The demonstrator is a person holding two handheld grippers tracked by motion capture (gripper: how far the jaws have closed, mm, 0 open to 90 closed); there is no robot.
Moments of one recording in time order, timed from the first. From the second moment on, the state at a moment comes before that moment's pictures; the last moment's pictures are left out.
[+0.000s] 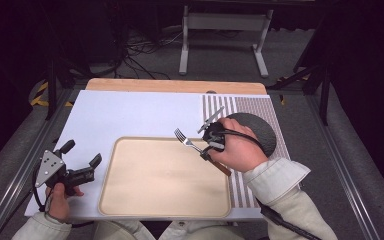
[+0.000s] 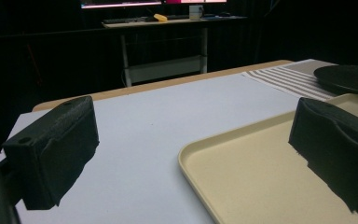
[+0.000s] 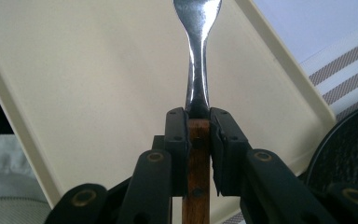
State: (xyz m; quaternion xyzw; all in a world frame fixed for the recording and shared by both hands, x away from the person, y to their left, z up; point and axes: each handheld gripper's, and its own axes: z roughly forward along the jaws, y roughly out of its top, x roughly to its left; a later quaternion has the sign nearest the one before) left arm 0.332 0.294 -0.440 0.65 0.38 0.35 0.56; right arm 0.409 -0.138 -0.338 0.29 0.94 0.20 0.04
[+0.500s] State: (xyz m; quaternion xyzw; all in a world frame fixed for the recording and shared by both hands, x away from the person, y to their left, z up) left arm 0.331 0.295 -0.440 0.65 0.38 0.35 0.56; right arm 0.405 -0.125 -0.364 0.41 0.90 0.15 0.01
